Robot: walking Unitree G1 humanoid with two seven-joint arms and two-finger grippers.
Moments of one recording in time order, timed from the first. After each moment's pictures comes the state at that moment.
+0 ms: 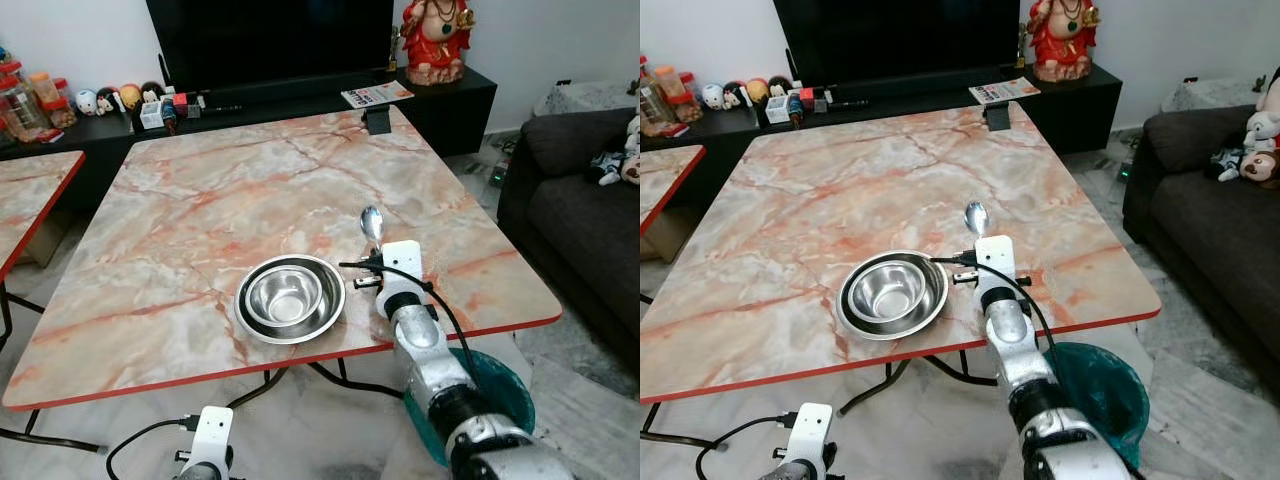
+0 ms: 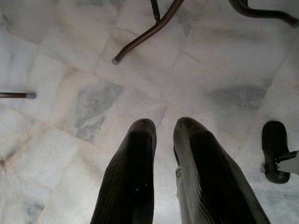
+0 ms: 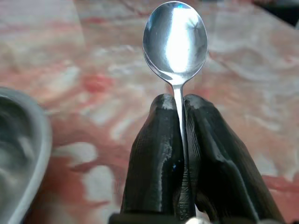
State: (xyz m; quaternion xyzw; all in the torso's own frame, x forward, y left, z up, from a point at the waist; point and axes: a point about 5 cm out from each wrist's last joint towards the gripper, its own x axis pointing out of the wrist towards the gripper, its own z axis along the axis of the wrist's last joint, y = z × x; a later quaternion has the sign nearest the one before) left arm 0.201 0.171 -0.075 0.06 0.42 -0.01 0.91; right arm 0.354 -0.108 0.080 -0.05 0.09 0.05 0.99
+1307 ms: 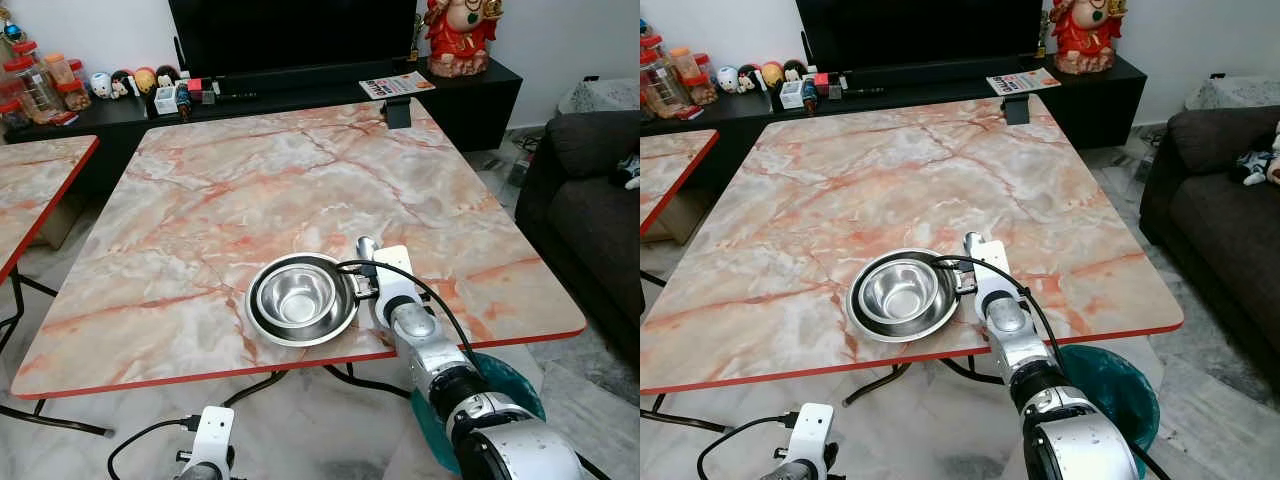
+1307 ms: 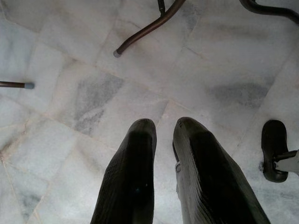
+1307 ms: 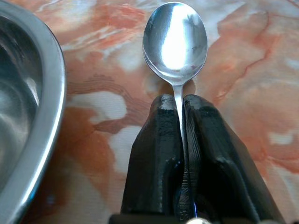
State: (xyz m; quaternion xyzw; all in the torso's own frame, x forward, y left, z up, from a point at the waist) left arm 0.201 0.171 -0.075 0.05 0.42 -0.01 0.91; right arm 0.354 -0.106 0.065 -0.09 0.19 0.07 0.98
